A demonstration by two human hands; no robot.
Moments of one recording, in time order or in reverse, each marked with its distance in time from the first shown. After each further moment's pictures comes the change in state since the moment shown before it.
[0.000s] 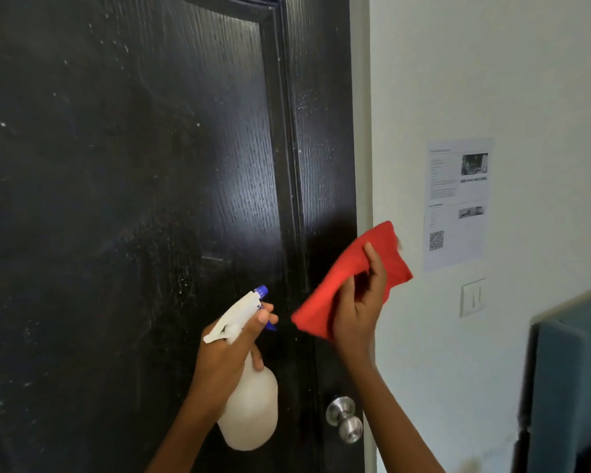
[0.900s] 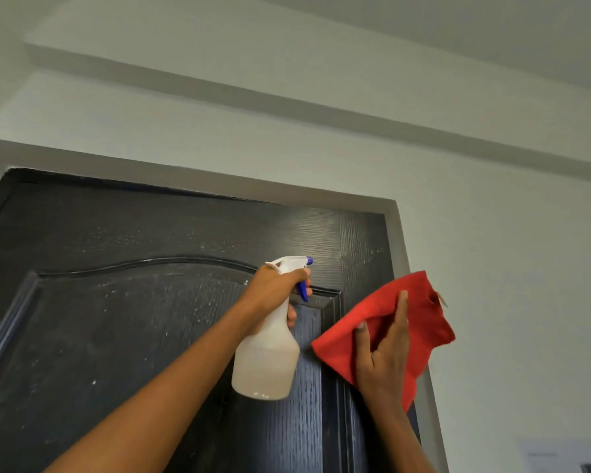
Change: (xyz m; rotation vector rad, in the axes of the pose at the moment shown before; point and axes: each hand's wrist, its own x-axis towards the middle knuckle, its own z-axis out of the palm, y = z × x) left_hand 0.263 0.328 -0.021 0.109 0.013 0.446; right_hand 0.294 -0.096 0.174 -0.010 0.021 -0.579
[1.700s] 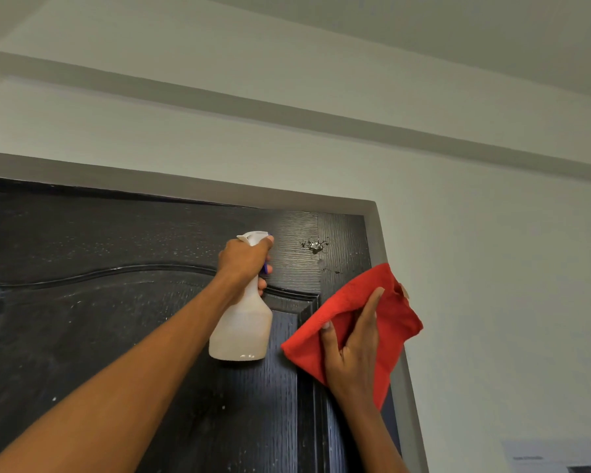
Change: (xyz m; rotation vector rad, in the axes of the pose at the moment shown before) left_hand 0.060 0.018 0.004 0.066 0.303 -0.038; right_hand 0.010 0.008 0.010 0.058 -0.086 0.007
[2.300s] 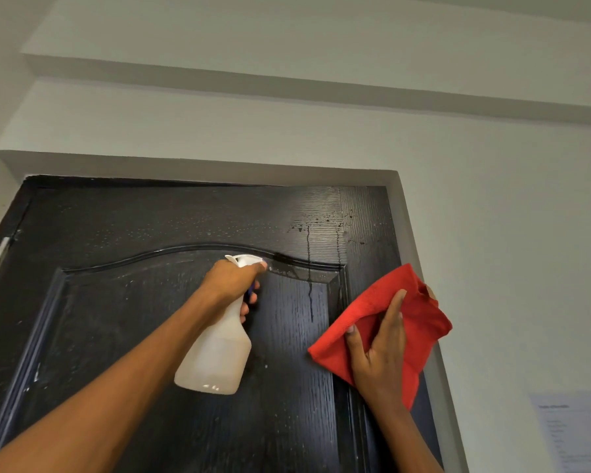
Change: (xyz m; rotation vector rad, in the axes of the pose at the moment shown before) left_hand -0.066 -0.025 -0.076 0.255 -0.113 -0.271; right_hand -0.057 -0.005 -0.010 -0.060 -0.051 0.047
